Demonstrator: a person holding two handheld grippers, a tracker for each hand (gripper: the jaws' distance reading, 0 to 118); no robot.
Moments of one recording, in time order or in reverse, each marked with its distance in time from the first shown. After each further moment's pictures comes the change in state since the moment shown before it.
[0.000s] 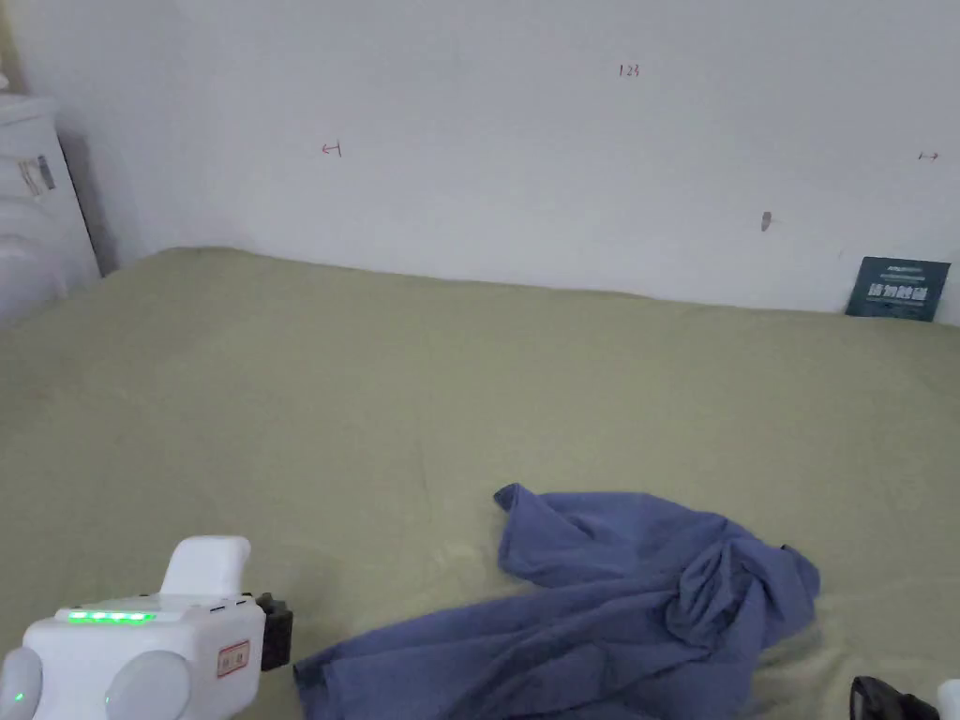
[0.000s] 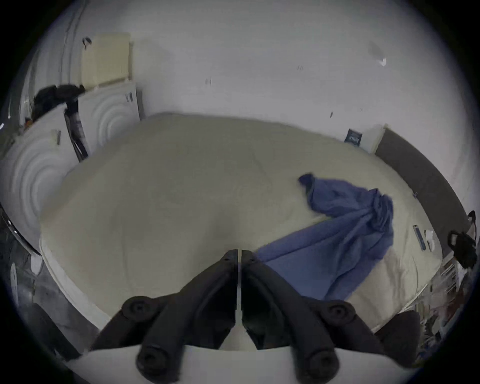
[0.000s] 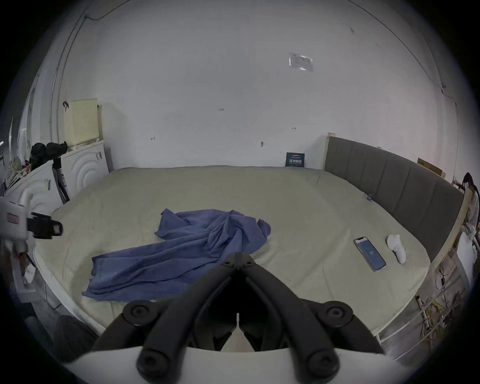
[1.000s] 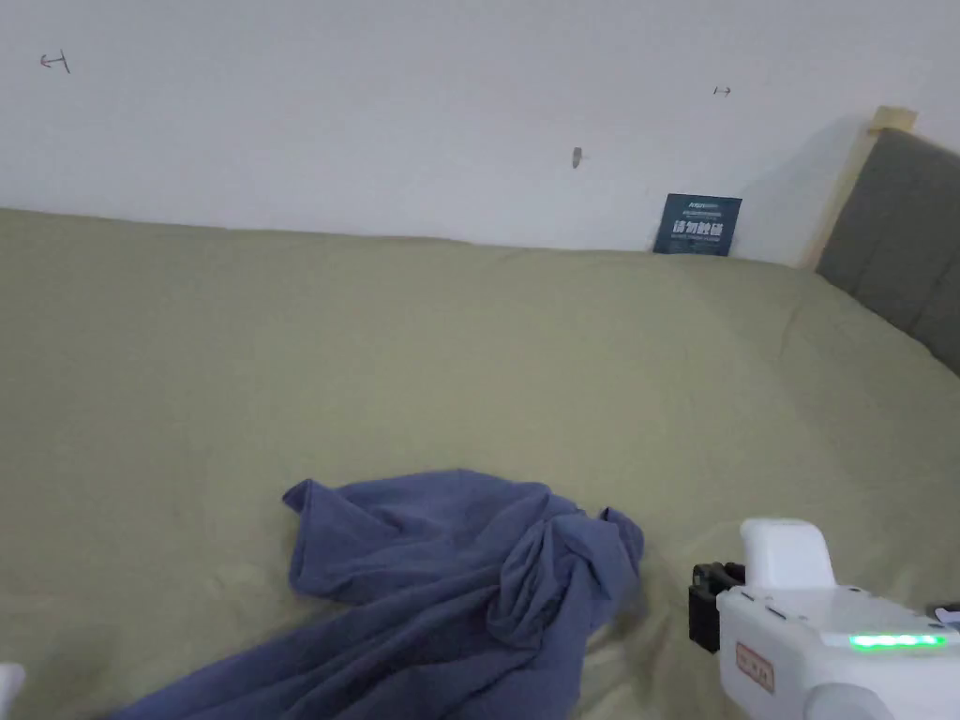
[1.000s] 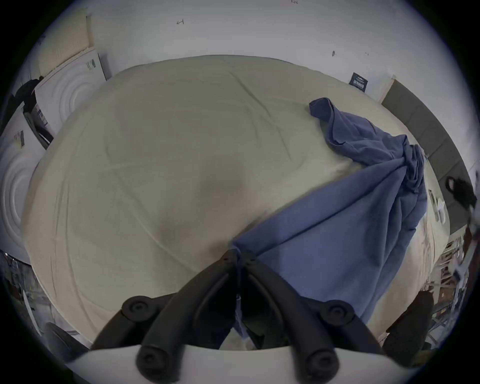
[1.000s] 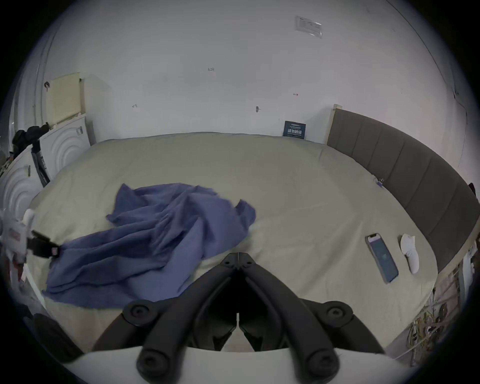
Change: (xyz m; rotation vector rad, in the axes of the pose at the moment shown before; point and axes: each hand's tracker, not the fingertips) left arm 0.033 -0.005 -0.081 -0.240 -0.010 -0.124; right arm 0.094 0.034 -0.184 -0.200 -0.052 -0.005
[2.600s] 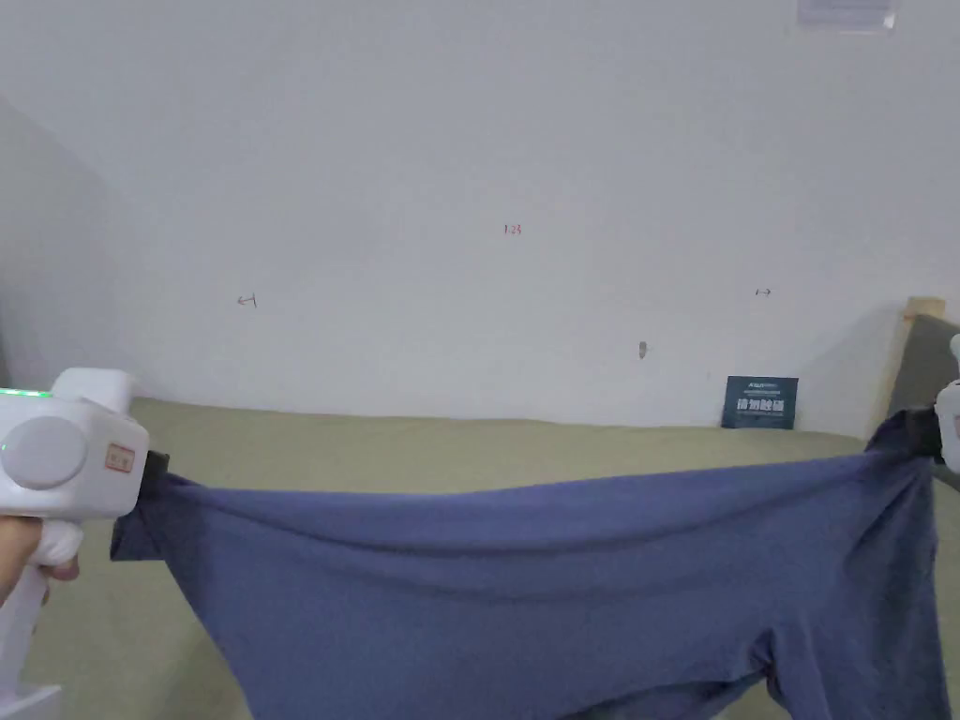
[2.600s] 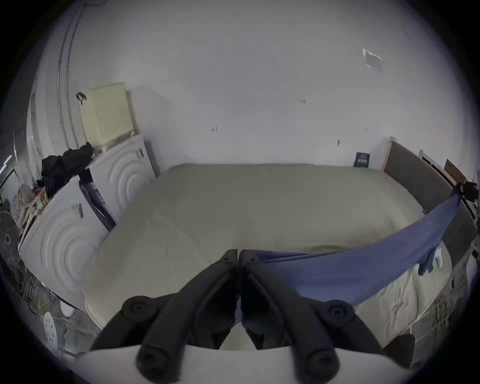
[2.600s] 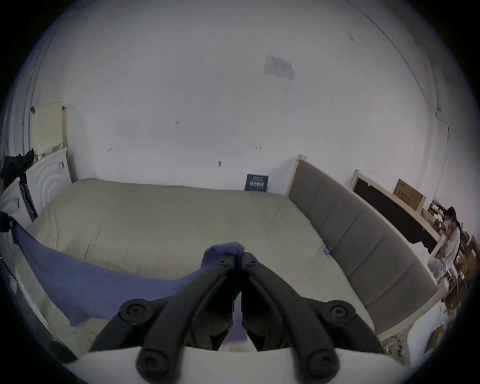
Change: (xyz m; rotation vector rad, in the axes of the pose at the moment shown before) left arm -0.033 0.134 0.257 0.481 0.176 -0.007; right arm 0.086 0.189 0.175 0.229 -0.146 0.042
